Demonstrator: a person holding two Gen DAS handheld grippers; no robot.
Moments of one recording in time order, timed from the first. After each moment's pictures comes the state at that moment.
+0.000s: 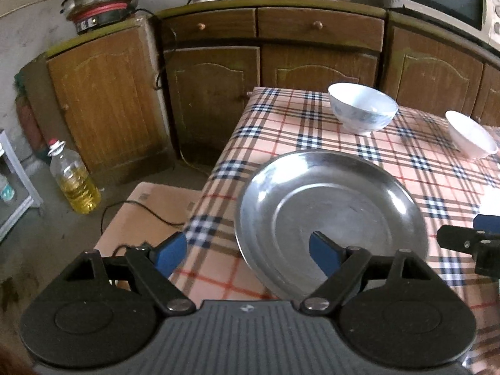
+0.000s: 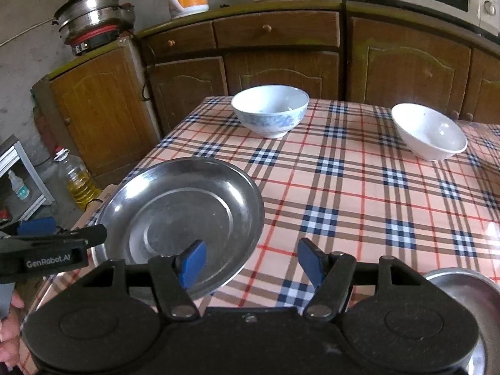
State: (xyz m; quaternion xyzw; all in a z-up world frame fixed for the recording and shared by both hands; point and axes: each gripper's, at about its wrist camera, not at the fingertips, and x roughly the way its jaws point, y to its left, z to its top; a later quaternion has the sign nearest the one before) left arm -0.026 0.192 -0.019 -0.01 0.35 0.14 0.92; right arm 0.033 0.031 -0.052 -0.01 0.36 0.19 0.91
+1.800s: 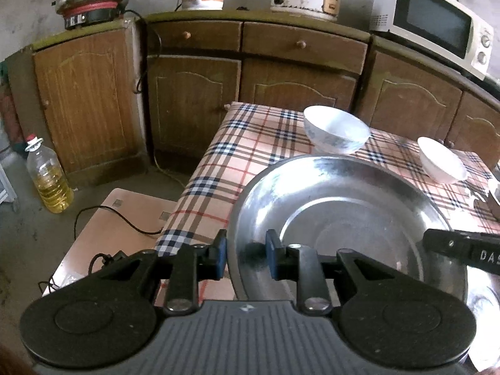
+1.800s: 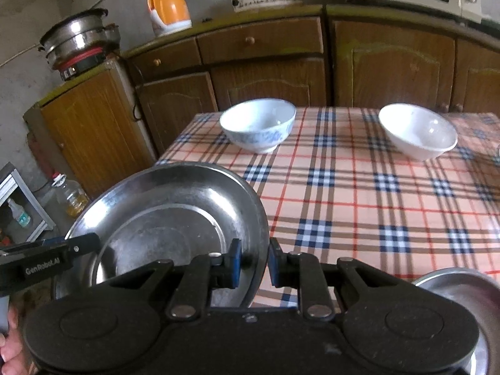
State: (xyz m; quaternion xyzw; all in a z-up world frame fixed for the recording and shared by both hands) left arm -0.033 0.188 0.002 -0.06 0.33 0.09 0.94; right arm 0.024 0.016 -0.028 0.03 0.34 0.18 0.92
